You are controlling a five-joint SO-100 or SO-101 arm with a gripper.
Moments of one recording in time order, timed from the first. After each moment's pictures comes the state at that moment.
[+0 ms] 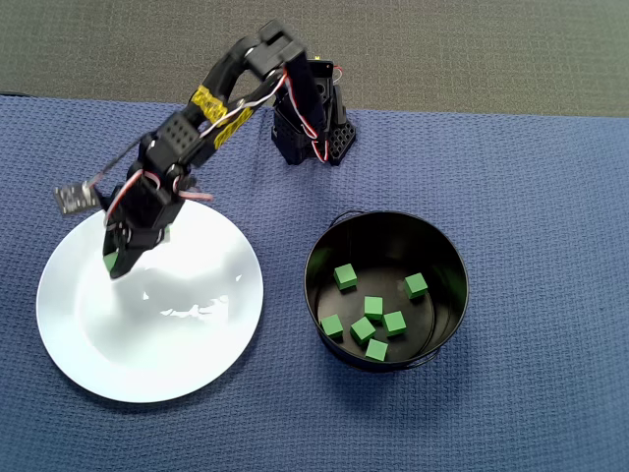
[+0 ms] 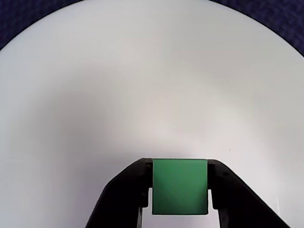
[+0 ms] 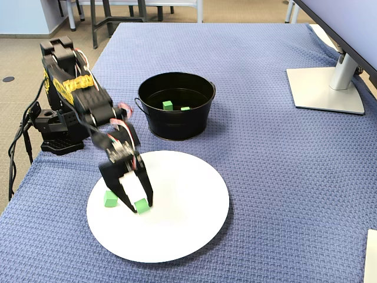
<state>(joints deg) 47.8 81.3 100.2 29.4 -73.2</state>
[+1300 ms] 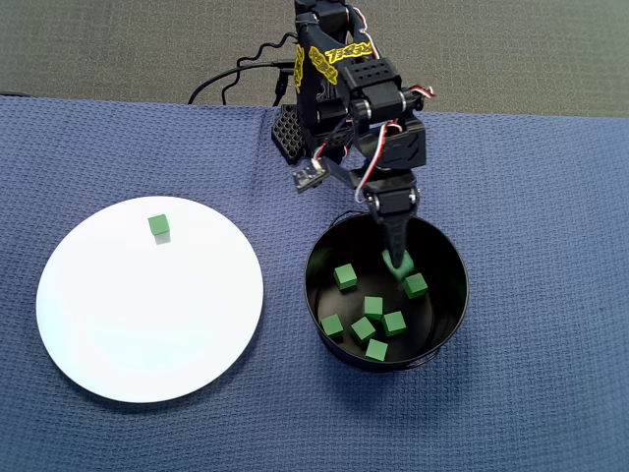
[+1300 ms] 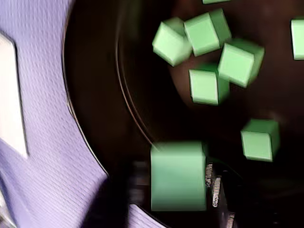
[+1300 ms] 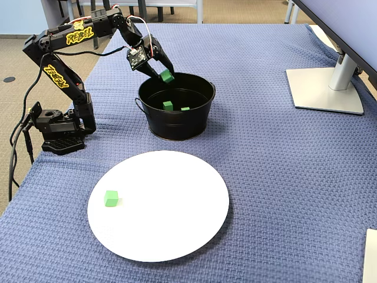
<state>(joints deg) -21.9 118.1 108.0 60.9 6.6</state>
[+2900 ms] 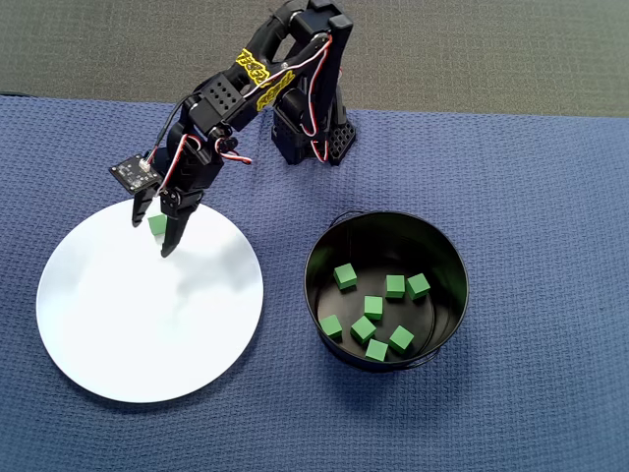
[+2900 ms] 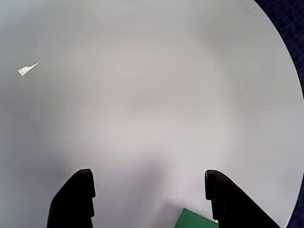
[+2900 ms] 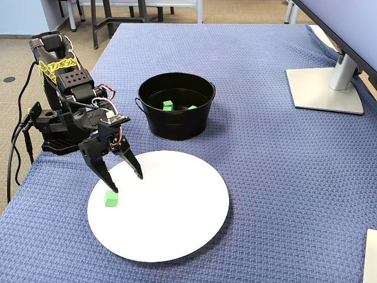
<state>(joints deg) 50.4 104.5 128.9 20.5 -101.2</state>
